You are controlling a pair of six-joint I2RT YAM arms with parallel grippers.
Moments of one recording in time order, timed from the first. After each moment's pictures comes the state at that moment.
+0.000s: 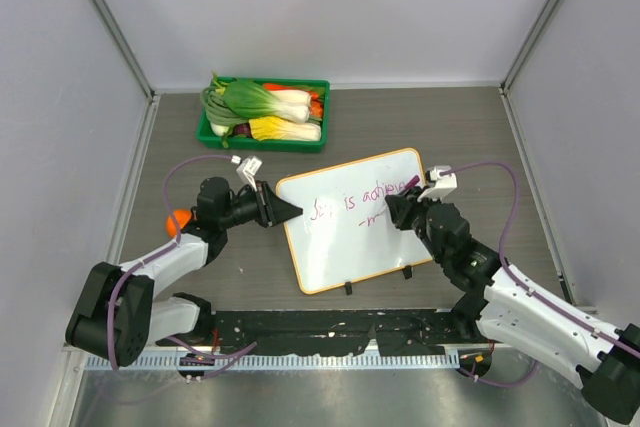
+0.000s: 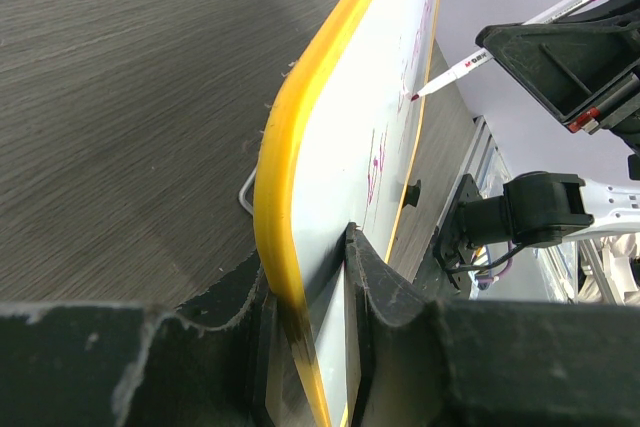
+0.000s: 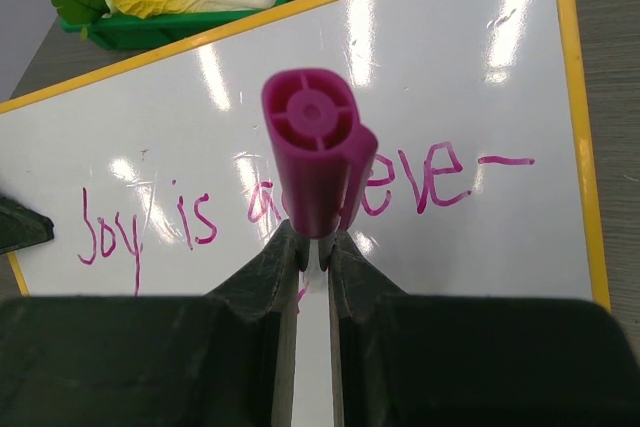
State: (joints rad) left arm -0.33 1.20 0.40 0.51 0.72 -0.62; right arm 0.72 0.71 0.42 0.06 0.37 0.48
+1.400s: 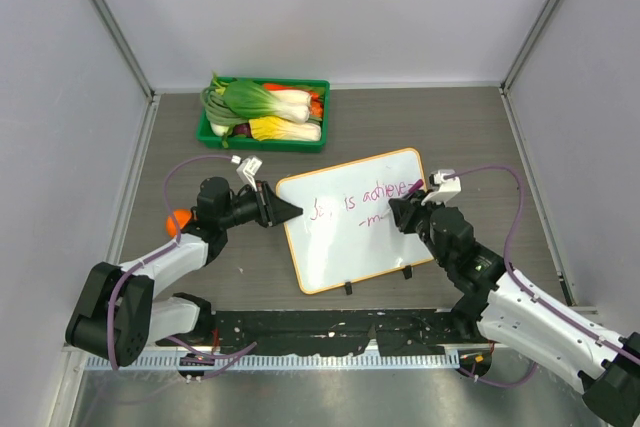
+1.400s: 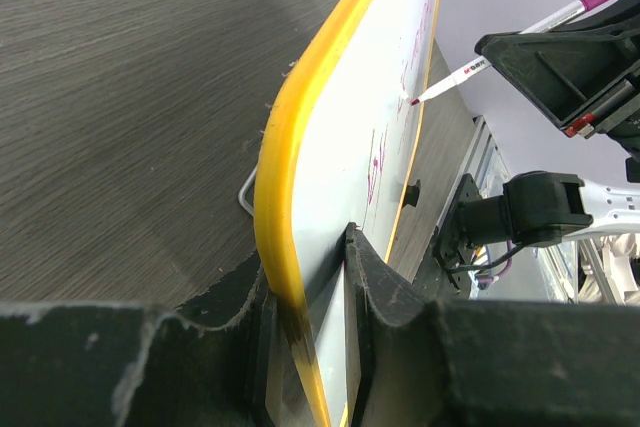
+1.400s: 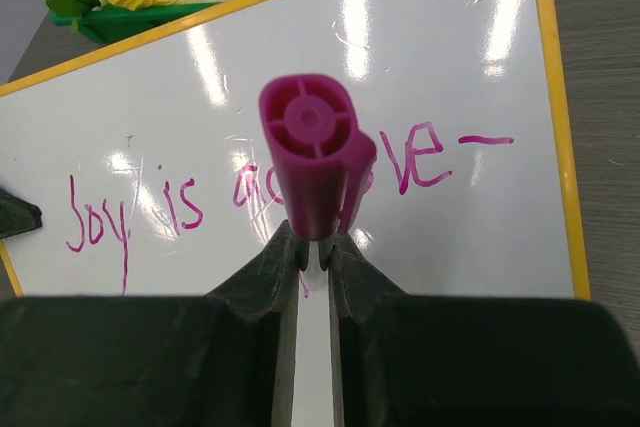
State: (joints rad) left arm -0.33 1.20 0.40 0.51 0.72 -0.62; right arm 0.72 0.65 0.40 0.00 0.37 0.48
